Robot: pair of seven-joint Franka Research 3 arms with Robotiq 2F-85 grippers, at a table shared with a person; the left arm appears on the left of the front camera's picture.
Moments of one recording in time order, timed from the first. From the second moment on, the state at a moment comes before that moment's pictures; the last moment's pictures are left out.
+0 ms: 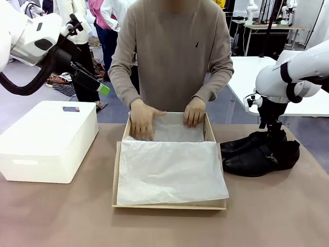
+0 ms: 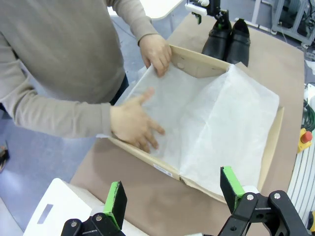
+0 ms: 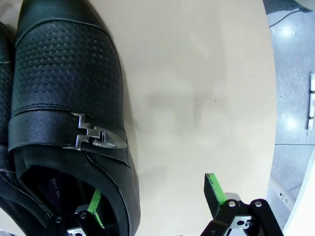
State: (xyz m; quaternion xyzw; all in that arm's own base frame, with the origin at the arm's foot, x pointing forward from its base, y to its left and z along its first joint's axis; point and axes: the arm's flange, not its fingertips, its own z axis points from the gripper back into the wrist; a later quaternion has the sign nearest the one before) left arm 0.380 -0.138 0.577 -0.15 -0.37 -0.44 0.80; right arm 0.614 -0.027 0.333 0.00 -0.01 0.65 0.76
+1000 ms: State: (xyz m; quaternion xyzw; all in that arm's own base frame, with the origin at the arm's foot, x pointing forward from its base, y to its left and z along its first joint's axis) left arm 0.380 -0.138 0.577 -0.15 -0.37 -0.44 0.80; right arm 0.609 -0.026 0.332 0.03 0.02 0.65 0.76
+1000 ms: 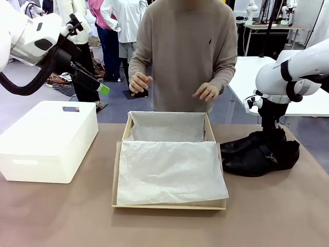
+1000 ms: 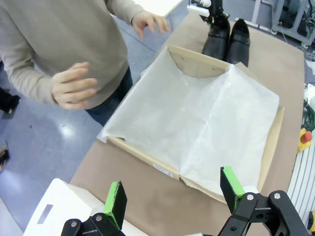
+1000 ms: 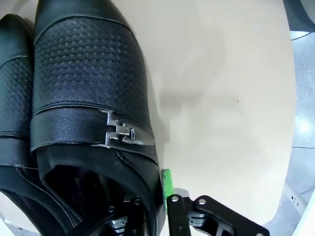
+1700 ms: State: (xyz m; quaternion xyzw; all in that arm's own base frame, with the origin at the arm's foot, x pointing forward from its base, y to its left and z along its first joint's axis) left arm 0.380 -0.138 0.577 -0.15 -0.37 -0.44 0.80; right arm 0.612 -0.034 0.341 0.05 0.01 0.62 0.78
